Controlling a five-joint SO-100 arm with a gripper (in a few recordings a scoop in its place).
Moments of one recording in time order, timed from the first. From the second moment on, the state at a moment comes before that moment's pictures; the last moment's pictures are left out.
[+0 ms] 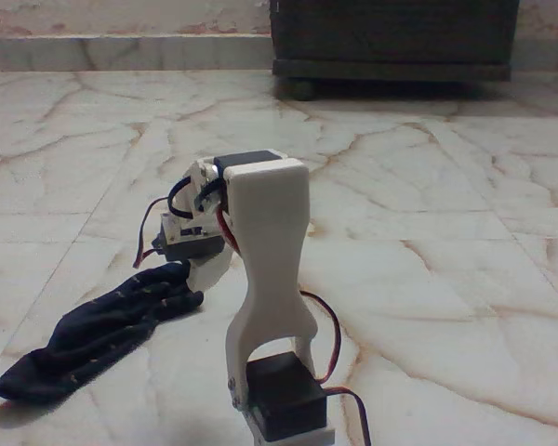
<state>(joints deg) -21.8 86.8 114.3 23.7 -24.3</state>
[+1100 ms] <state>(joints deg) -38.1 29.8 56.1 32.4 -15.1</state>
